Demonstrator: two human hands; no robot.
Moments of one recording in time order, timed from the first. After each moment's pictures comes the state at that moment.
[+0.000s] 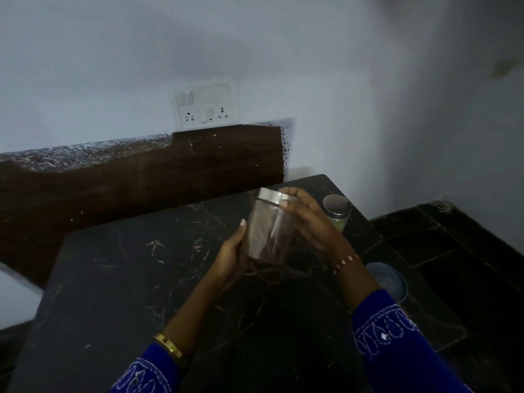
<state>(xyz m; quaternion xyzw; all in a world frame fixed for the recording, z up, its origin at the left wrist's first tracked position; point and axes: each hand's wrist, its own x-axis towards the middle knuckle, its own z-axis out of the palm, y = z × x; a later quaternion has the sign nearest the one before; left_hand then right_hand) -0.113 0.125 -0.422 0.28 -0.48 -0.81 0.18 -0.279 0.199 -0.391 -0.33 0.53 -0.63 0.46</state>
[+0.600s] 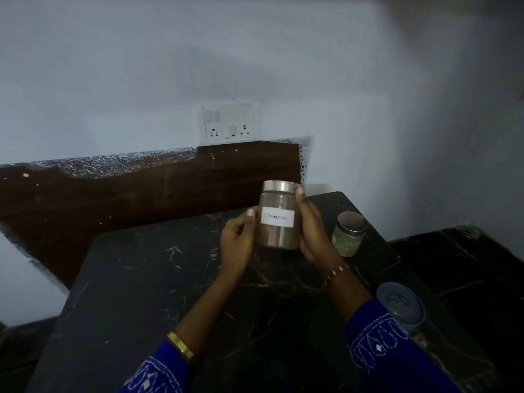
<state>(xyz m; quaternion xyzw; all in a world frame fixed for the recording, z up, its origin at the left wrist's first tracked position) -0.115 0.131 -0.388 0.35 -0.65 -0.53 0.42 -0.247 0.170 -0.384 -0.24 0.54 -0.70 0.40</state>
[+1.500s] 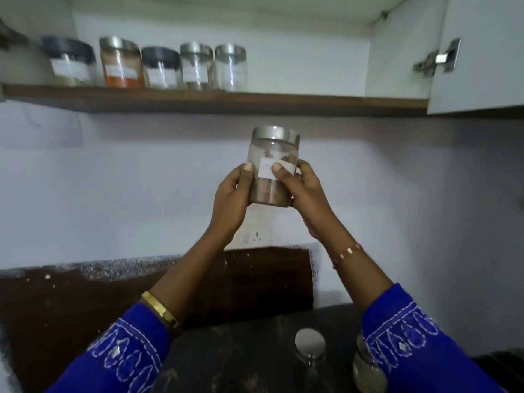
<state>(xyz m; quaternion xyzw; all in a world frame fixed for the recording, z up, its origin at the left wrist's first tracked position) -0.143 0.055 -0.147 0.16 -0.70 -0.40 0.57 -0.262 0.110 -0.142 -0.52 0.46 -0.69 0.19</state>
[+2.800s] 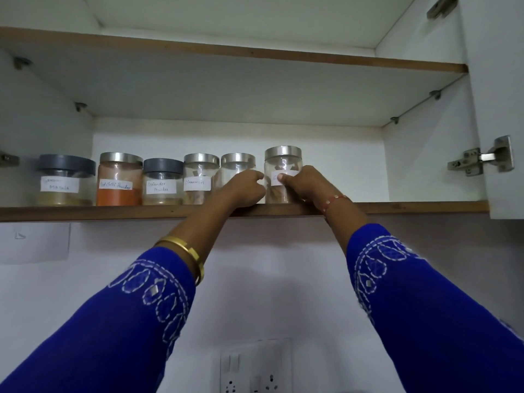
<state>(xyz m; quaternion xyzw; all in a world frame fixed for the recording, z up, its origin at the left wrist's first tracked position) -0.215 -0.082 0.068 0.33 -0.85 -0.07 0.39 -0.347 -0.047 0.076 -0.54 0.64 -0.55 -0.02</state>
